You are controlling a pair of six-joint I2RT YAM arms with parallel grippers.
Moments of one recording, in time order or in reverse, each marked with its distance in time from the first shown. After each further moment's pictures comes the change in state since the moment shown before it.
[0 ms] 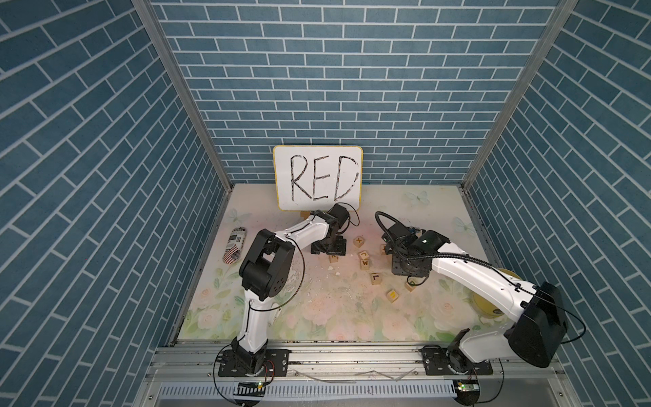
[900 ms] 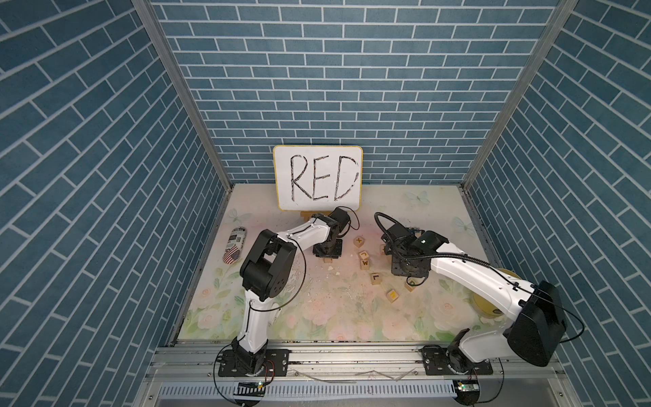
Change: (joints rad) left arm -0.014 0.000 -0.042 0.013 -0.045 0.002; right arm 0.000 0.007 -0.013 0.007 0.000 -0.003
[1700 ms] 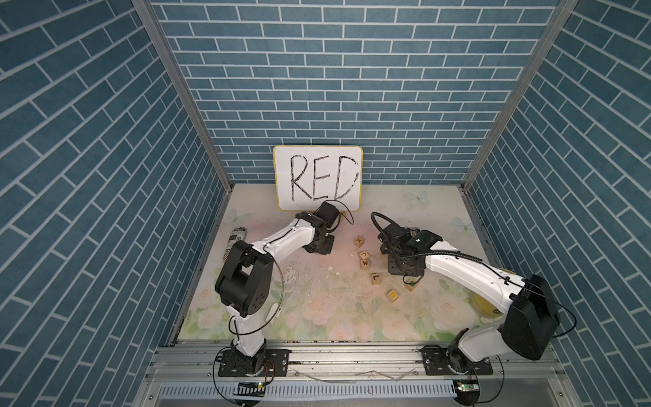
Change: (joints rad) left arm 0.079 -0.257 -0.132 0.024 -0.036 0.243; right arm 0.000 0.058 0.013 0.045 -0.011 -0.024
